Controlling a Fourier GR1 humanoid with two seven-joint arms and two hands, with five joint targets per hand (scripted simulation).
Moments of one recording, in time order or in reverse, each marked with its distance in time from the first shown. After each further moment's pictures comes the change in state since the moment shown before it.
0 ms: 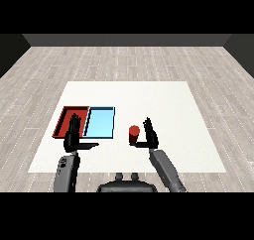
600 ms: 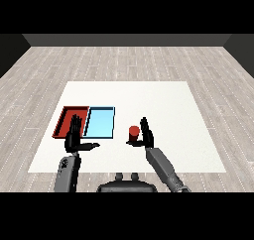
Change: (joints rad) left arm 0.012 -0.014 -0.012 -0.012 -0.006 0.005 -0.005; right arm -0.086 0.003 0.073 0.123 -0.107 -0.055 -0.066
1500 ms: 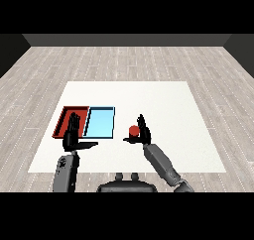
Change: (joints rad) left arm -0.018 0.013 0.013 -0.025 0.013 -0.001 0.040; right arm -0.094 0.000 0.043 0.068 -0.067 -0.042 0.020
